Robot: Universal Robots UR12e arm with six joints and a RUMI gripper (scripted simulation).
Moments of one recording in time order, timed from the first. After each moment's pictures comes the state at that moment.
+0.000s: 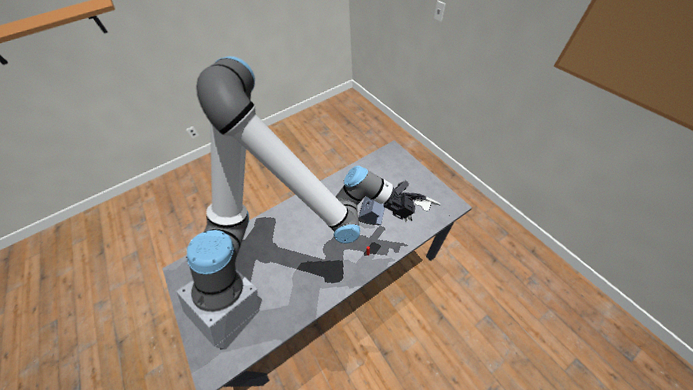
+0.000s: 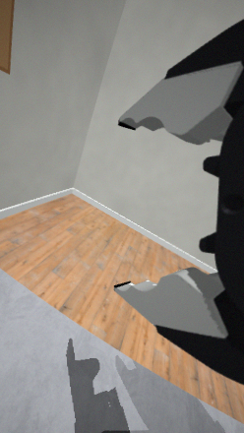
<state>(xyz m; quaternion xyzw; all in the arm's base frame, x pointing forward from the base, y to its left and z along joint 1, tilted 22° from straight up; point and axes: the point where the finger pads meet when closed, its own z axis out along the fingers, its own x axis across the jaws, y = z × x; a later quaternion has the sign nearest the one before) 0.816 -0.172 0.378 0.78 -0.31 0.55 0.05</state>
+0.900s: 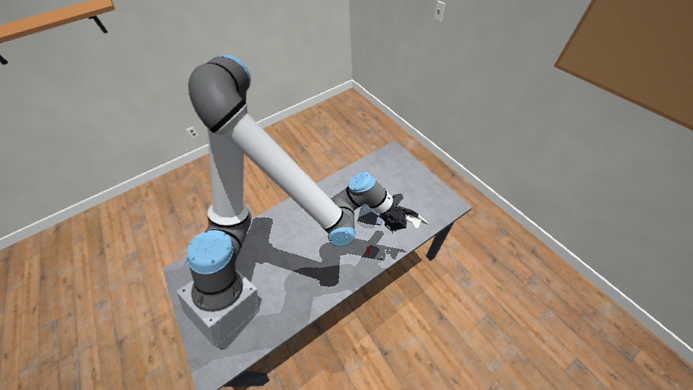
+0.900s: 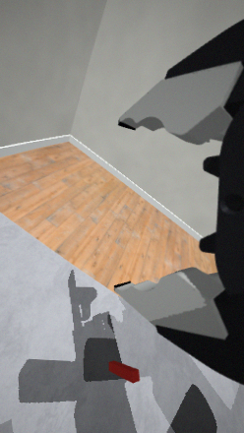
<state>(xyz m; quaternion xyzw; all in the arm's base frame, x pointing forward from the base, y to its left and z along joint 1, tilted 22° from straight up) 0.788 -0.159 0.285 0.84 -0.34 0.42 -0.01</state>
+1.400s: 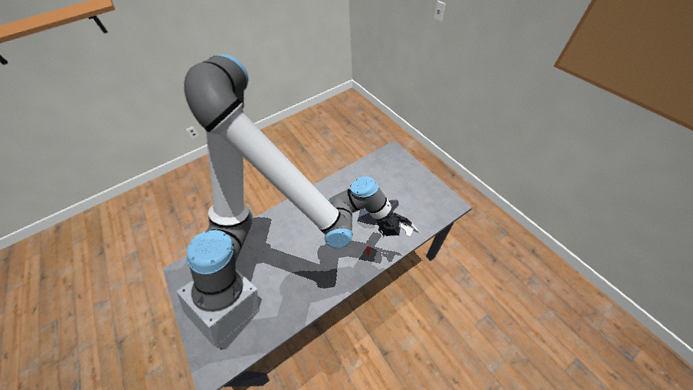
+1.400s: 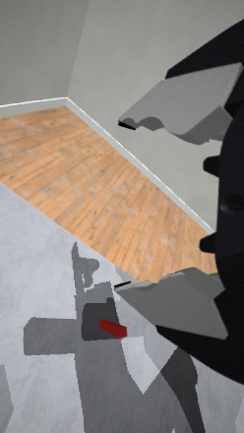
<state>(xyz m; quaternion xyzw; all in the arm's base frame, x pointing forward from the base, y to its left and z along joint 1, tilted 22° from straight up) 0.763 -0.145 0.239 0.86 -0.36 0.35 -0.04</state>
